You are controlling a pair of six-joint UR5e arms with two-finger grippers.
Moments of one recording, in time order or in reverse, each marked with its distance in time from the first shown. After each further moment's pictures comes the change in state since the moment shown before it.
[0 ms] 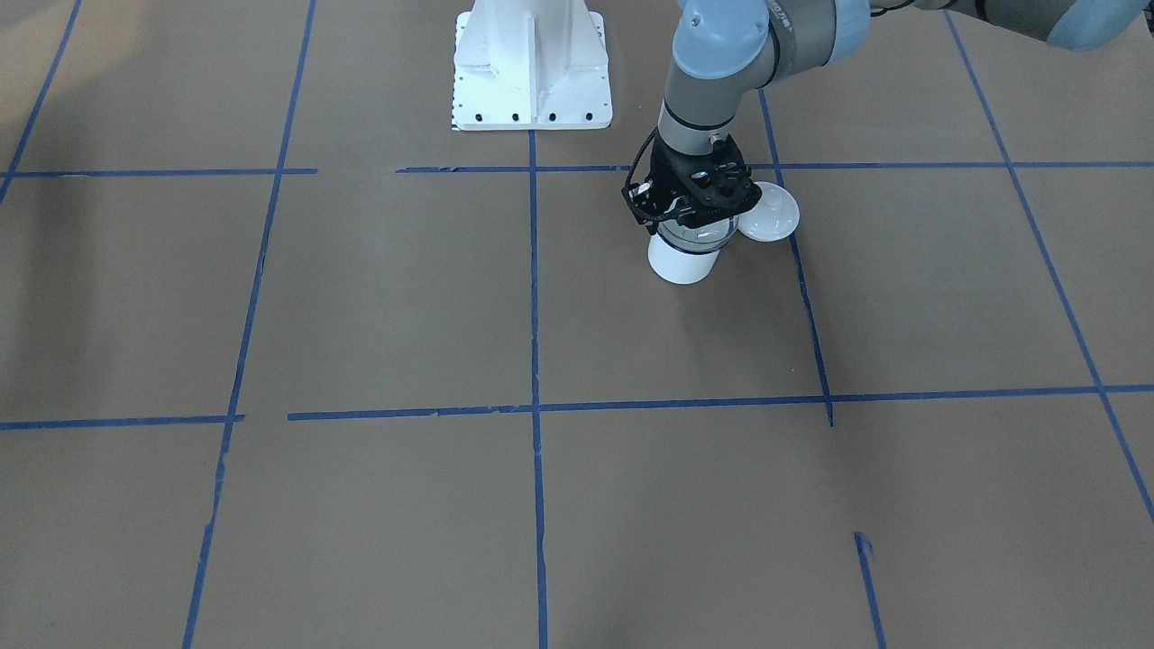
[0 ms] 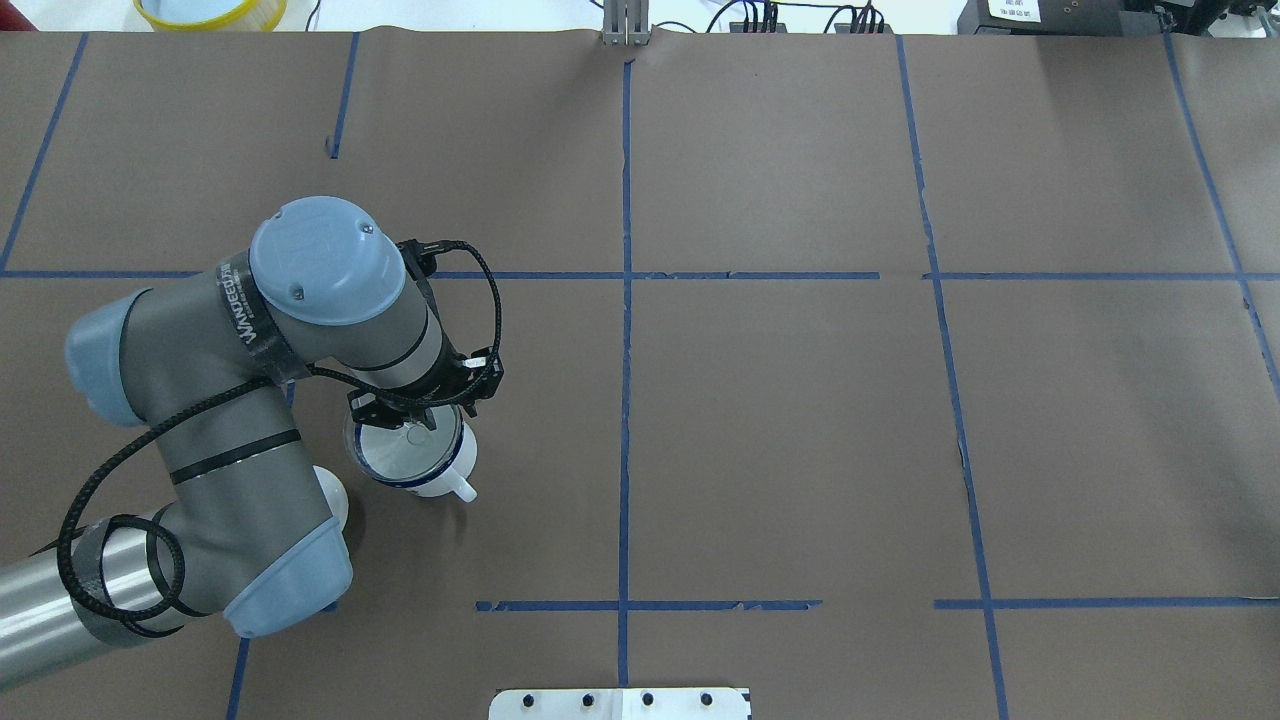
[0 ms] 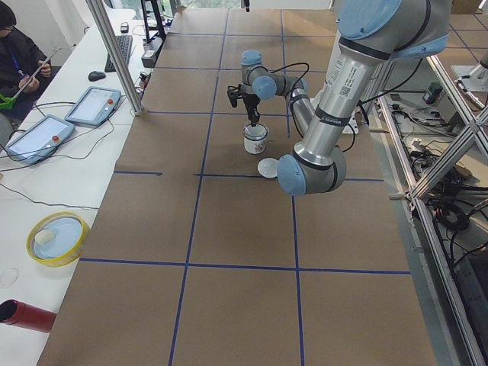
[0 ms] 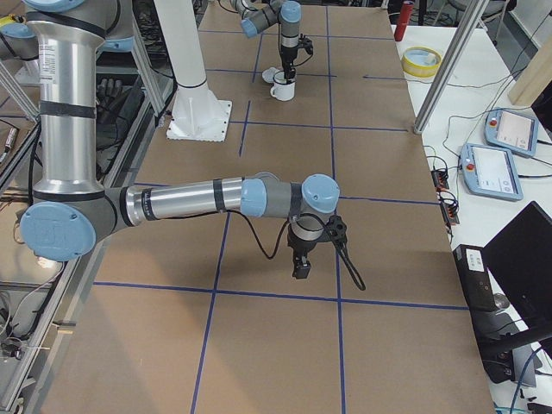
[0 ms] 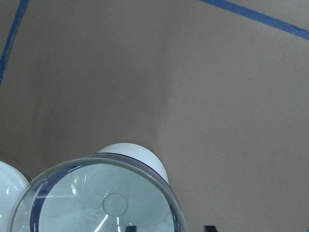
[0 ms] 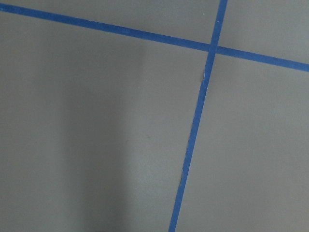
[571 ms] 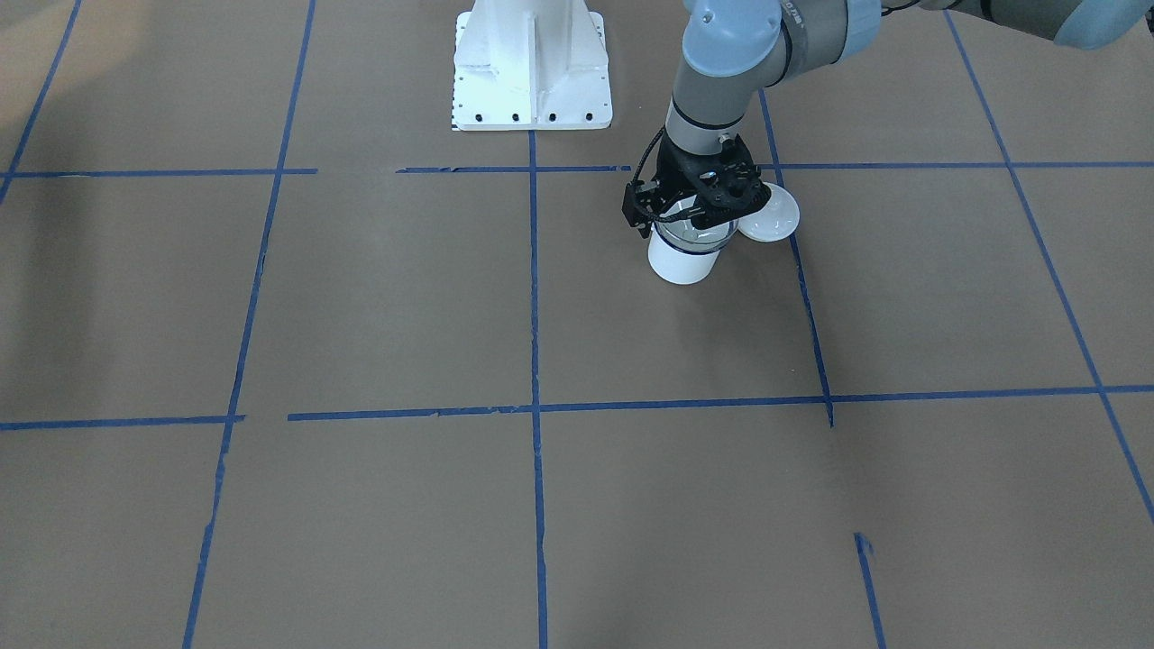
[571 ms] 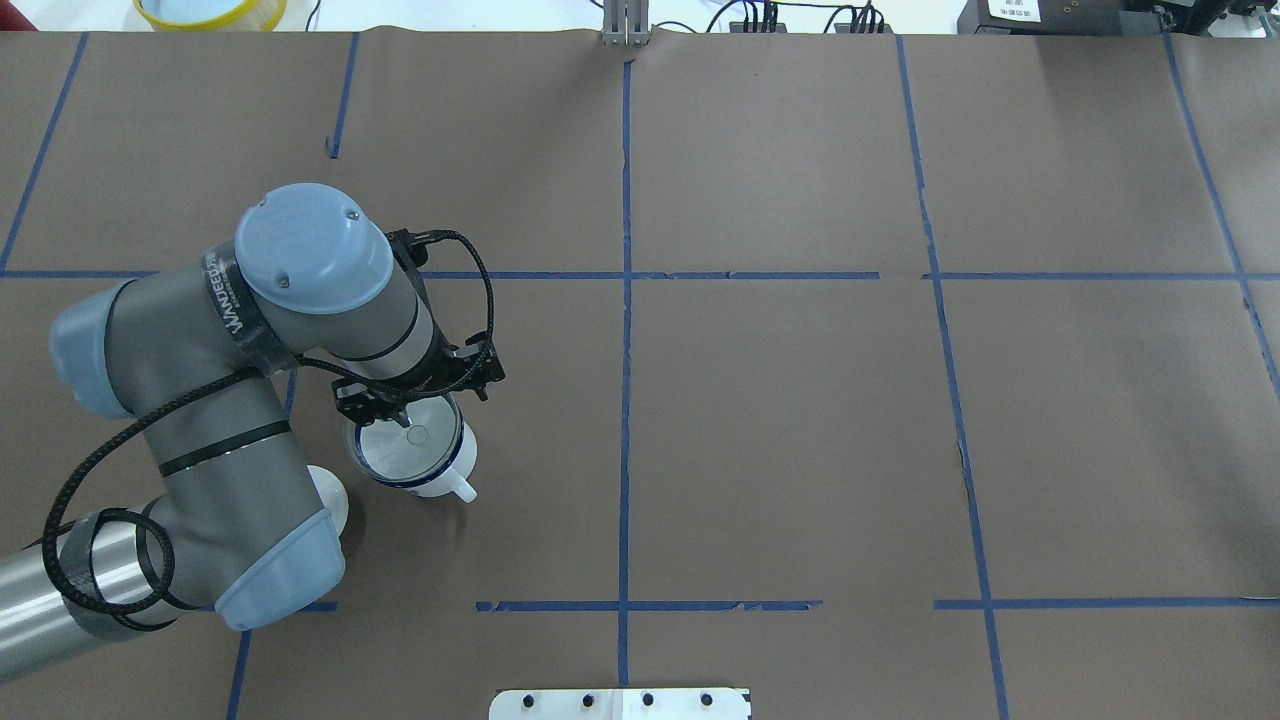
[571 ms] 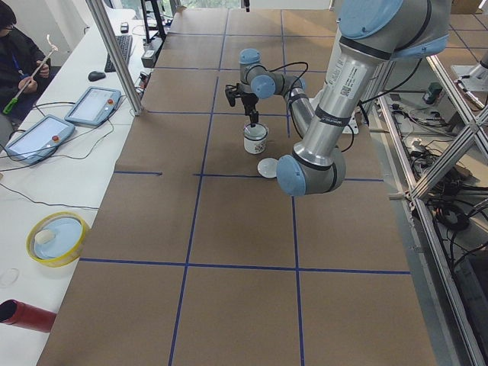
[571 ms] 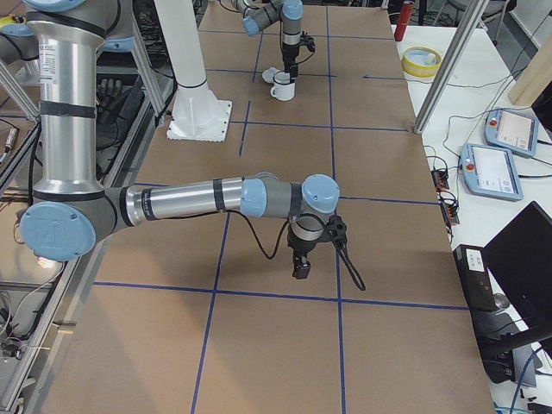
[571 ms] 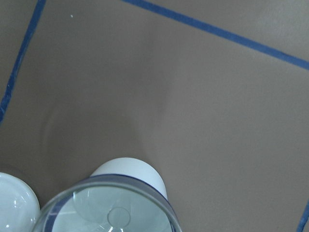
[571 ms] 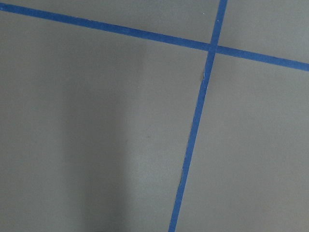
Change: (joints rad) left arm -0.012 0.006 -0.006 0.002 -0.004 0.001; right arm 0.000 -0.001 0.001 0.000 0.000 0.000
